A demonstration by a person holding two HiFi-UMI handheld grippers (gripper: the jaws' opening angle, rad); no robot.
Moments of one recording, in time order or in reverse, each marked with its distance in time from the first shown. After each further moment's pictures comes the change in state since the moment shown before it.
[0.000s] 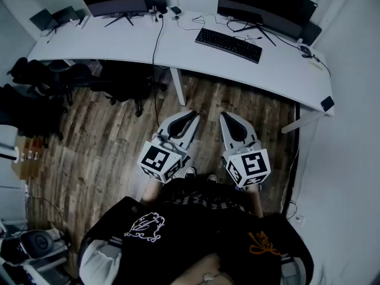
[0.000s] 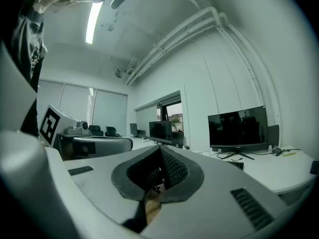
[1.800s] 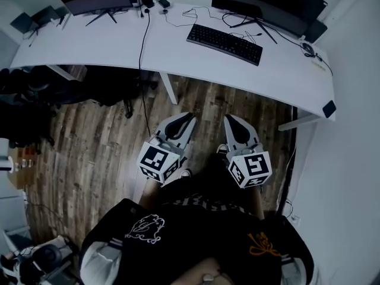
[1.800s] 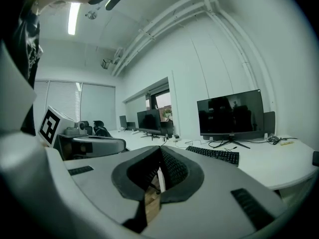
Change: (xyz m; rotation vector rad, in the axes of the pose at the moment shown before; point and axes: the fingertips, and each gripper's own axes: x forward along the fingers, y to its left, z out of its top) left arm 0.100 0.096 -0.059 -0.079 0.119 -0.011; right arm 0.099 -0.097 -0.049 0.072 0.116 -0.077
